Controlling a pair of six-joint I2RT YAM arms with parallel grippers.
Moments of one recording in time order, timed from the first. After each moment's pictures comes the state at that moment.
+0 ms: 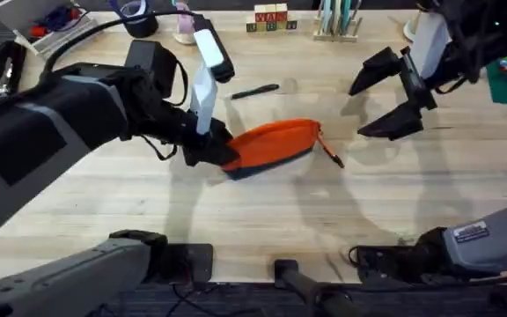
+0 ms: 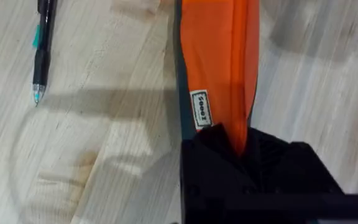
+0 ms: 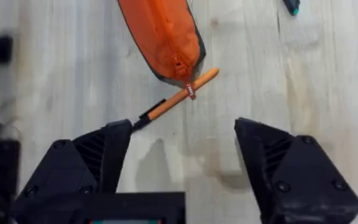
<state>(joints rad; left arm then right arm) -0.12 1.32 0.77 -0.82 0.67 0.94 -0.13 1.78 1.37 -1.35 -0.73 -1.67</state>
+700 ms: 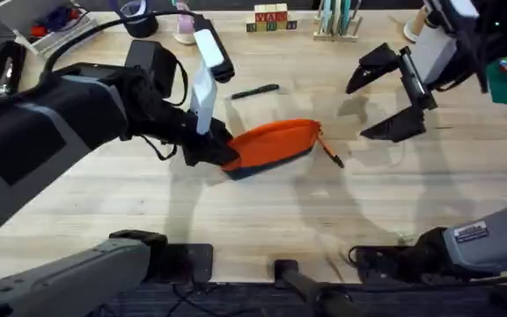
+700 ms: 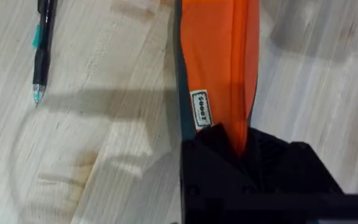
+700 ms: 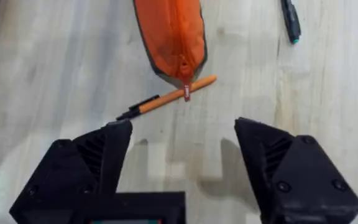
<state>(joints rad) -0.12 1.32 0.77 -0.82 0.67 0.94 -0.13 1.78 1.37 -1.37 -0.74 -1.89</state>
